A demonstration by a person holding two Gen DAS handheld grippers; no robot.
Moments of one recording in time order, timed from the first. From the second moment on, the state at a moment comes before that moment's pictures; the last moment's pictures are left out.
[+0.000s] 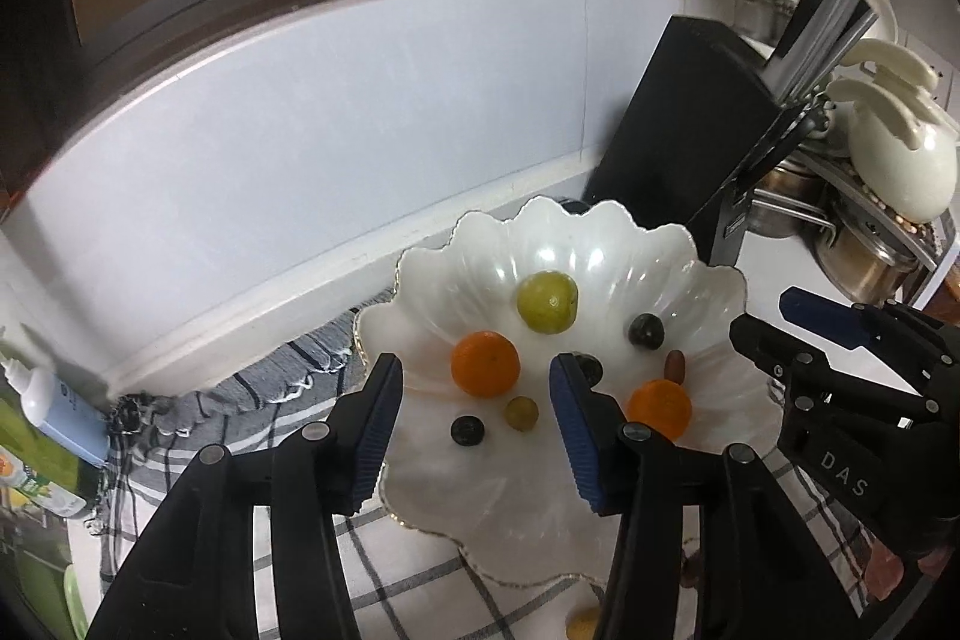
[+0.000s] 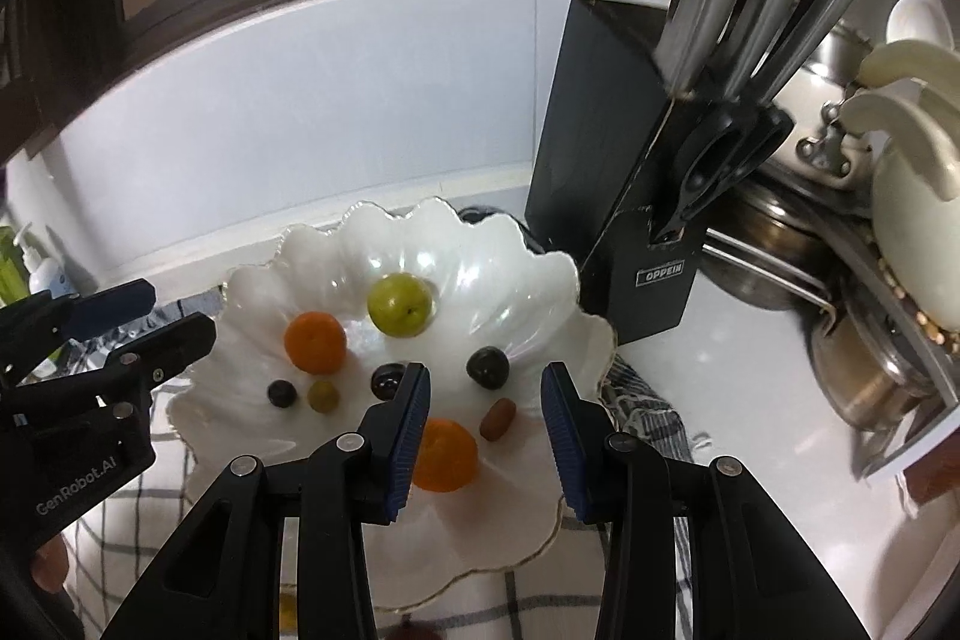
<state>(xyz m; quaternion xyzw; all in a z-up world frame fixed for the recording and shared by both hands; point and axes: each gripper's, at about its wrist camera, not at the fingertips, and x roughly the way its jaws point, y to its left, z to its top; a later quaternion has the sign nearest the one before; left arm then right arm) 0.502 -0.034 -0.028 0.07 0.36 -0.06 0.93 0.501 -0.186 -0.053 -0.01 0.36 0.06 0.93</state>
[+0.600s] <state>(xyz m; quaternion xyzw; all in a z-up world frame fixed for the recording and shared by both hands) 0.437 -0.019 0.004 0.06 0.30 -0.07 0.95 0.431 -0.176 -0.018 0.00 0.30 0.06 0.95</state>
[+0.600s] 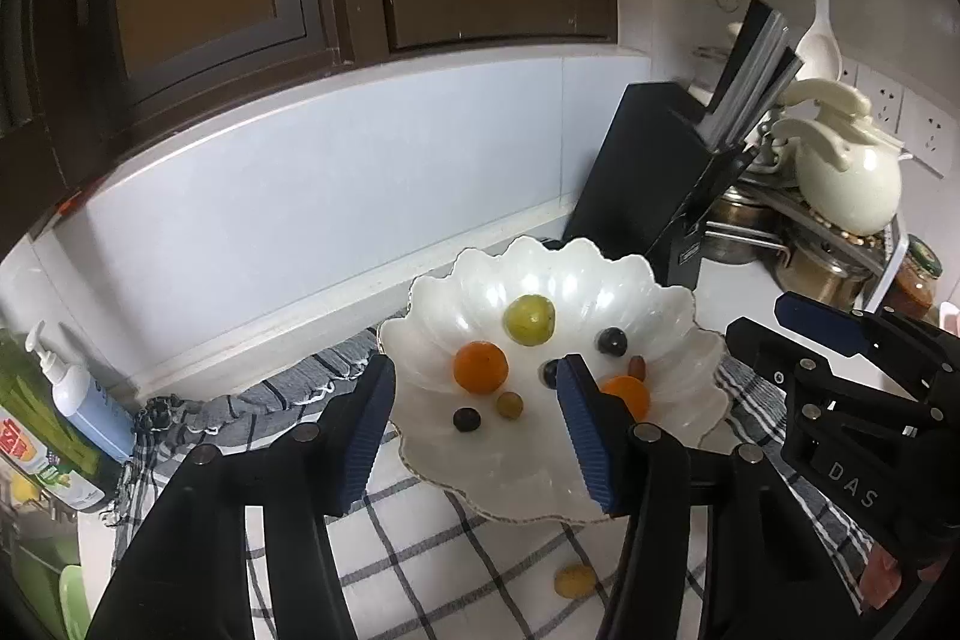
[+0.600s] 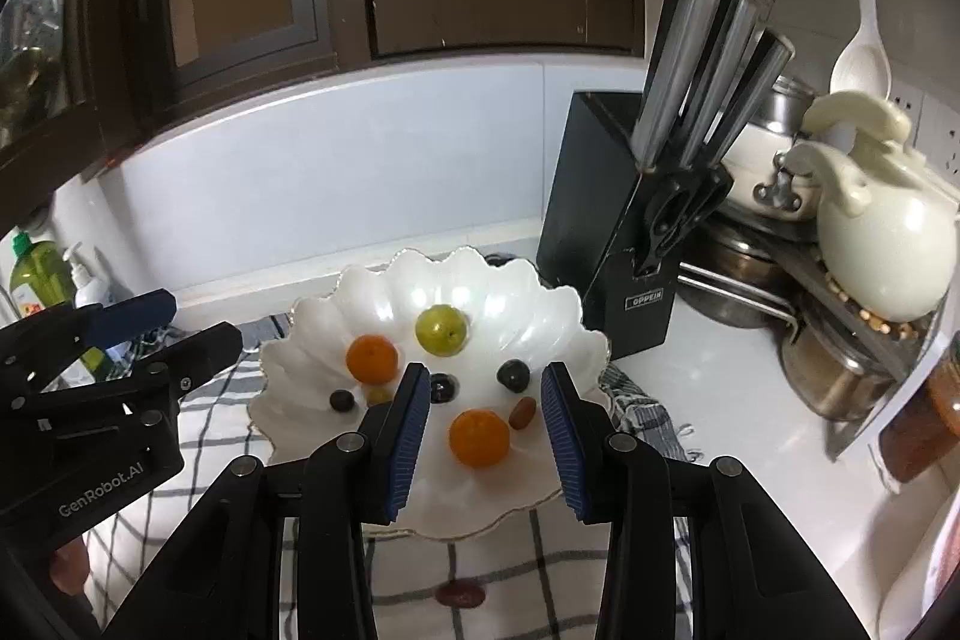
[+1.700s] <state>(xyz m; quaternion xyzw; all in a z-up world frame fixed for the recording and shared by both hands) 0.344 -0.013 -0.004 0.07 0.26 -0.10 0.96 0.345 -0.181 -0.033 0.01 0.29 0.06 0.96</state>
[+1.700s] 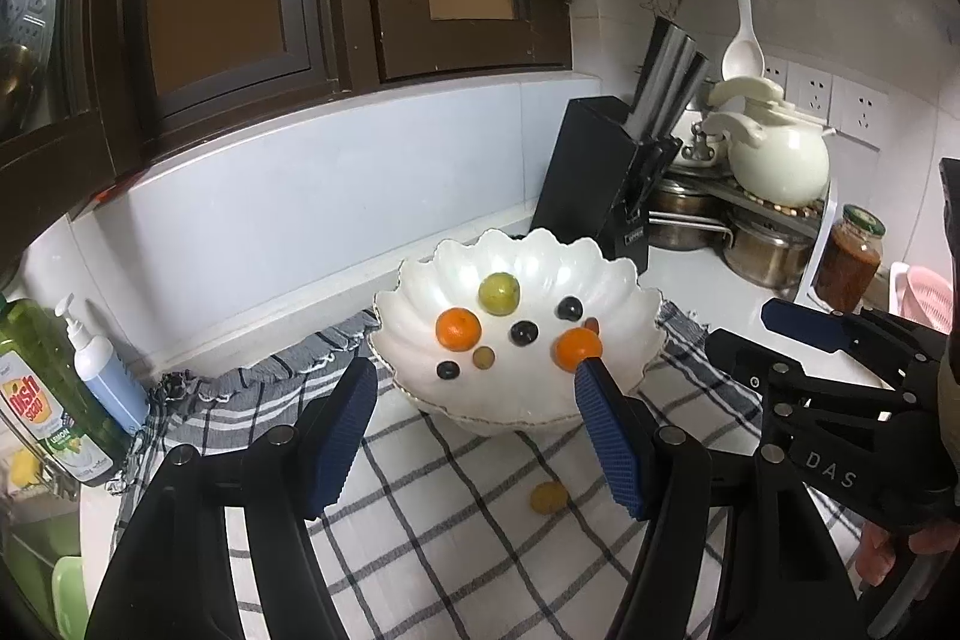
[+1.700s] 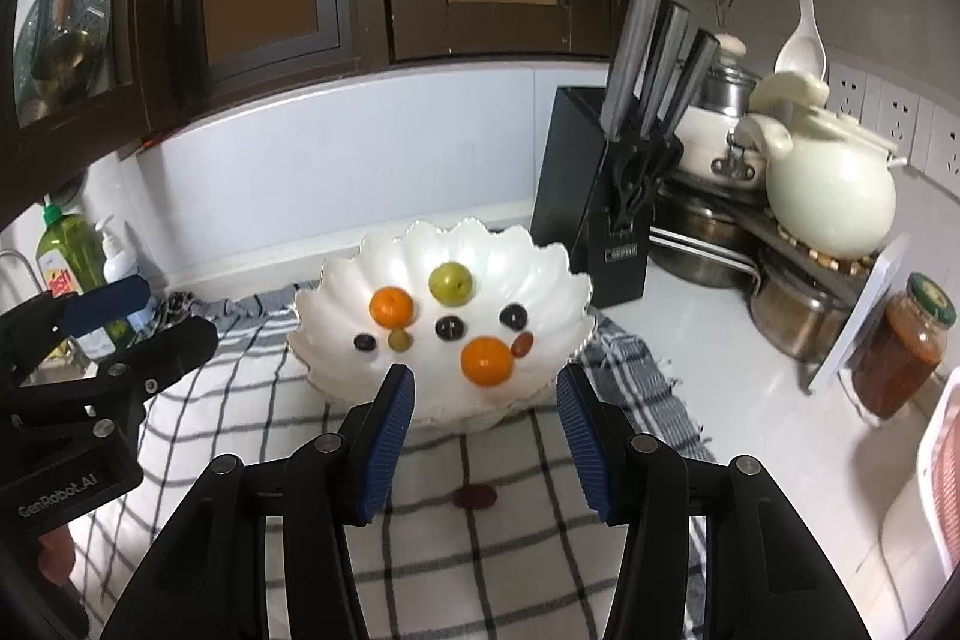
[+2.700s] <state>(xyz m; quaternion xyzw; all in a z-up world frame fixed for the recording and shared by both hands) 0.358 -0.024 -0.102 0.10 0.35 -0.15 0.92 0.363 -0.174 -0.116 -0.01 0.38 0.08 0.92</state>
